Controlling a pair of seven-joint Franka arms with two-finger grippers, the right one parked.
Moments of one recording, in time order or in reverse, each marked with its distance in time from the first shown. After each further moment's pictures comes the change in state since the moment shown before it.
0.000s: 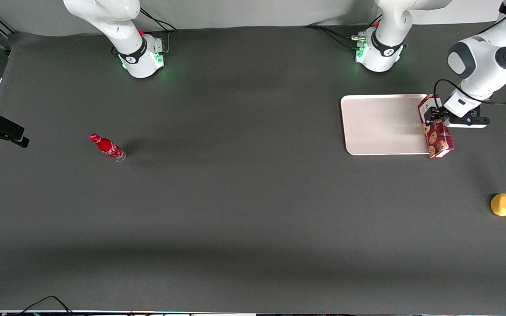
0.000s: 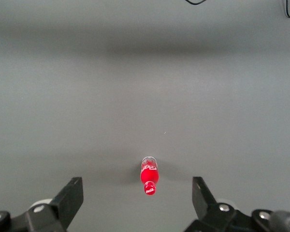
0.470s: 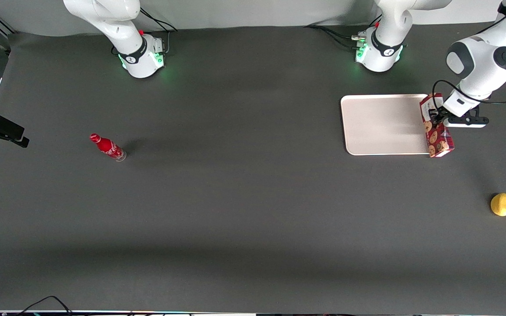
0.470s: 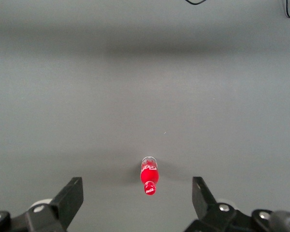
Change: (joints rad) arm 0.000 0.007 0.000 -0.024 0.000 0.047 0.000
